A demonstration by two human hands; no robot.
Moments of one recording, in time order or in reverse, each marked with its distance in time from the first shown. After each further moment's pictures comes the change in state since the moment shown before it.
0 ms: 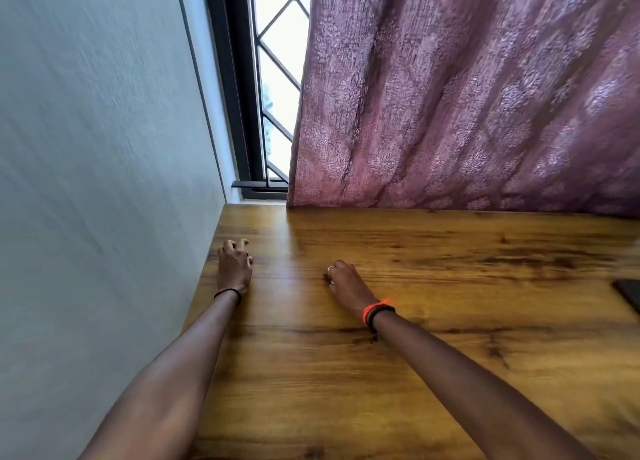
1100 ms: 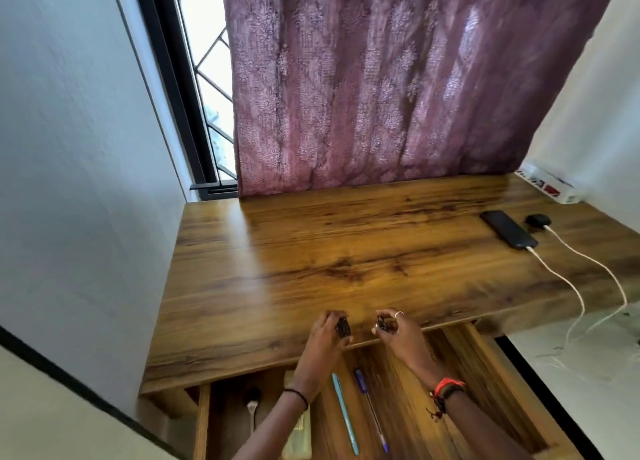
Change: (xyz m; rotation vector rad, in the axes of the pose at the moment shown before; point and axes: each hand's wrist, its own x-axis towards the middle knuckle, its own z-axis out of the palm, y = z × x) left_hand -0.357 0.142 -0.007 -0.527 -0.485 0.460; right_hand -0.331 0.052 -0.019 0.488 0.270 0.509
